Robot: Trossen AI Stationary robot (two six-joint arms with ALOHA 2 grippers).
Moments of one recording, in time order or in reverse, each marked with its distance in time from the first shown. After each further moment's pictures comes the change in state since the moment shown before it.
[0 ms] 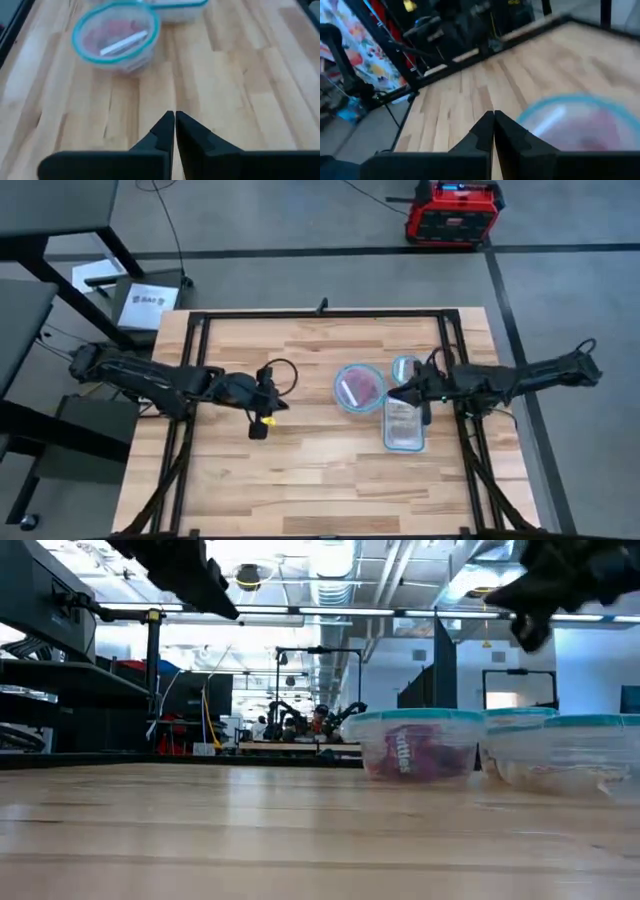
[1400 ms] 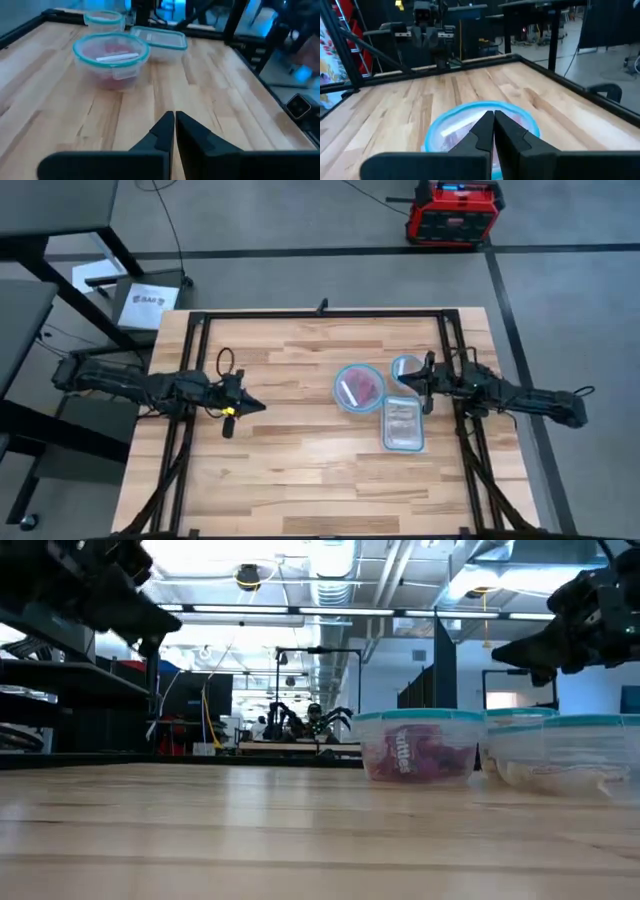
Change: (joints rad) left arm 0.038 -0.557 -0.631 0.515 0.134 -0.158; right arm -0.335 -0.429 -0.291 -0.022 -0.131 -0.354
